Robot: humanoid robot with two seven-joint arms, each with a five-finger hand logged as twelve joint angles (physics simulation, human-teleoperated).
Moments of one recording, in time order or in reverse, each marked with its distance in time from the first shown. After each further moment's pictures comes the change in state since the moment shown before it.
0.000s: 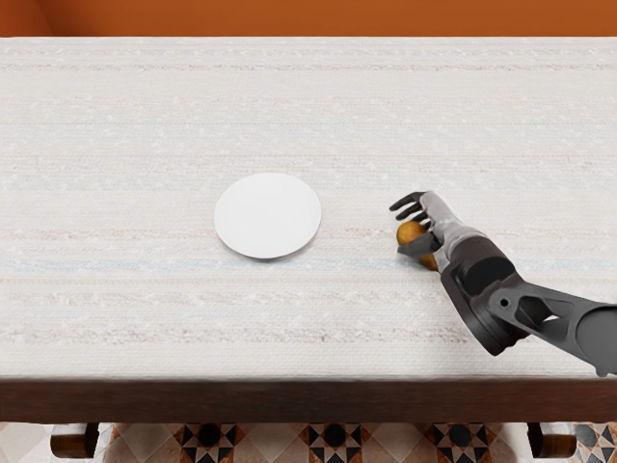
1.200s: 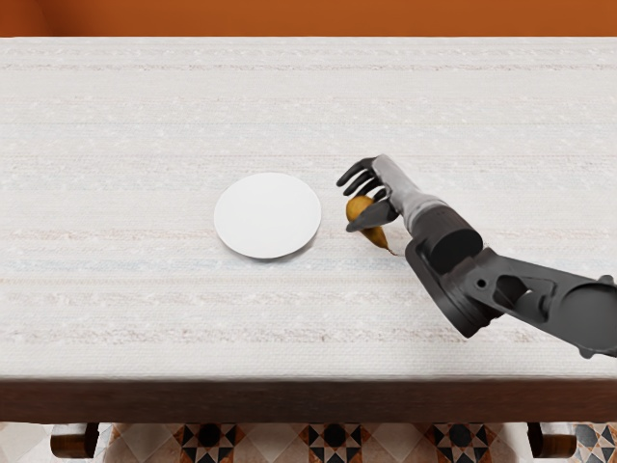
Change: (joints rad) left arm 0.000 0.000 0.000 0.000 0.000 0.000 0.000; right arm 0.118 0.070 0.008 0.085 0.007 0.000 0.000
